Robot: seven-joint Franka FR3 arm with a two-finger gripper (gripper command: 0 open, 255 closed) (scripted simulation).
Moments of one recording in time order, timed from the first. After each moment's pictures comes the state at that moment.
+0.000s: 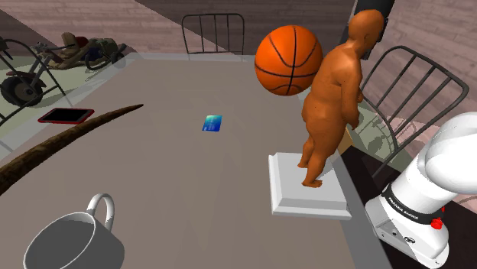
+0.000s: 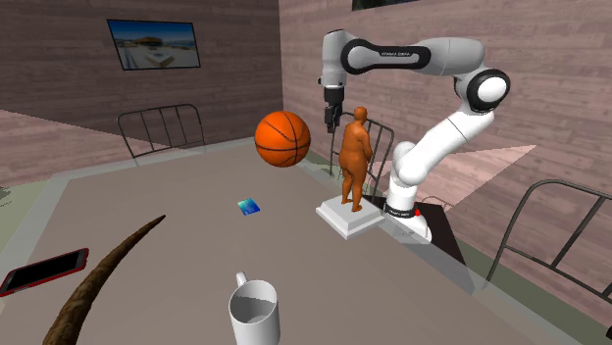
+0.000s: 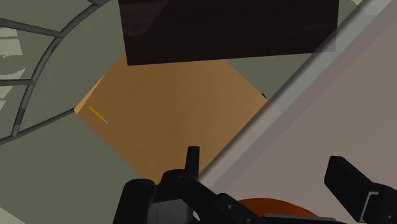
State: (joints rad) arm 0.02 -0.76 -0.04 -2.33 -0.04 1.53 0.12
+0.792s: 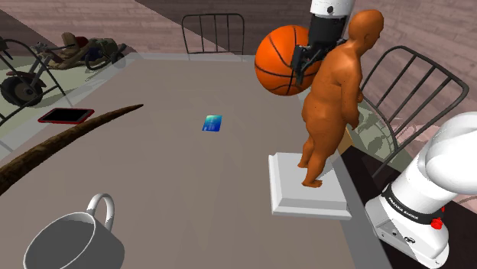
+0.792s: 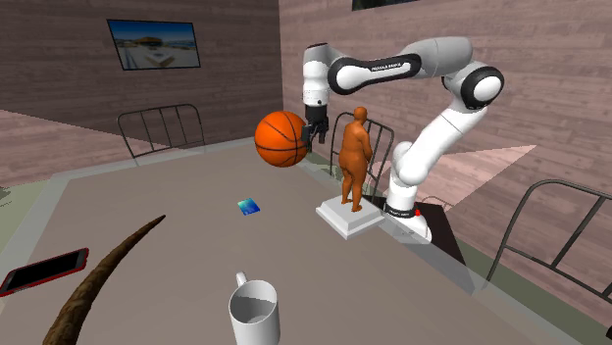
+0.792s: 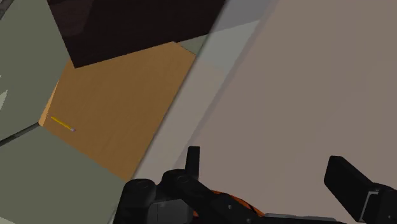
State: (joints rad) arm 0.03 -0.63 0.20 -2.34 0.08 1.72 0.50
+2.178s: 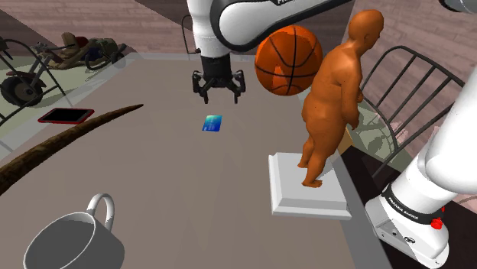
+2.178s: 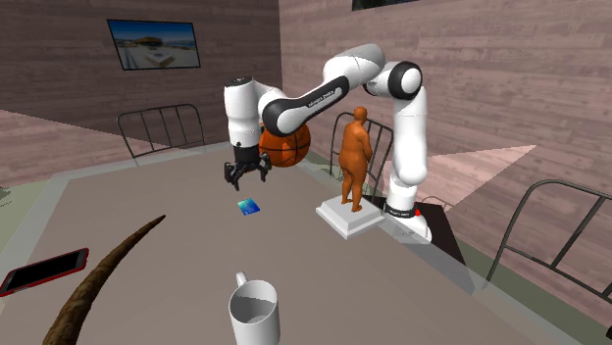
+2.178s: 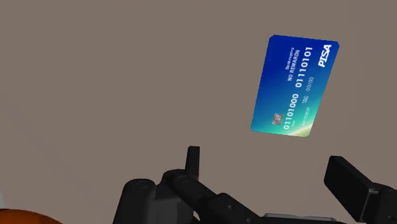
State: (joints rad) arm 0.03 0.17 0.57 -1.77 -0.24 1.91 1.39
